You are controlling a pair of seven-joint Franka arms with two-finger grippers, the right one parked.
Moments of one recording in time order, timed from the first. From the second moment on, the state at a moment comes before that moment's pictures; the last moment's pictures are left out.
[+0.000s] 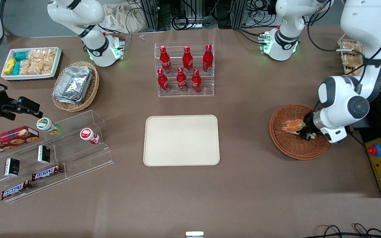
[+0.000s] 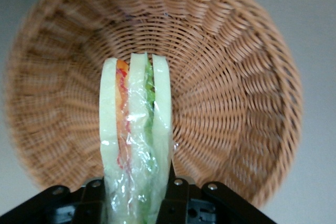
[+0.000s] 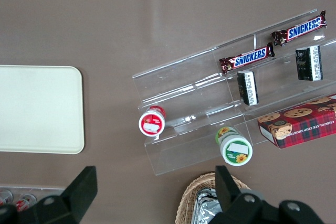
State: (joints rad) arm 0.17 0.20 -0.20 -2.14 0.00 2.21 -1.17
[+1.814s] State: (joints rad) arm -0.14 0.83 -0.66 -1.56 0.49 2.18 -0.81
